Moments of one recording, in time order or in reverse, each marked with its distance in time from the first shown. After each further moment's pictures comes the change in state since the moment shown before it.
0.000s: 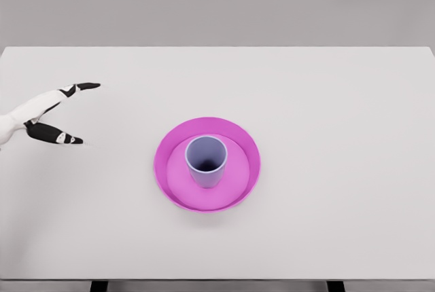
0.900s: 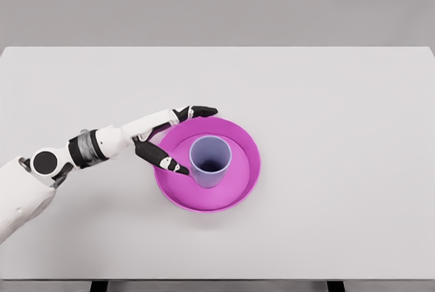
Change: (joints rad) left arm -0.212 -0.109 -0.633 -0.141 0.510 0.001 0.013; right arm 0.000 0.000 0.000 0.000 0.000 0.000 0.000
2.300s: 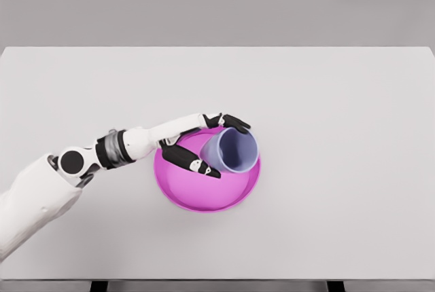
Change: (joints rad) left arm -0.025 -0.086 -0.047 -0.054 -0.001 0.000 0.001; right arm 0.000 0.000 0.000 0.000 0.000 0.000 0.000
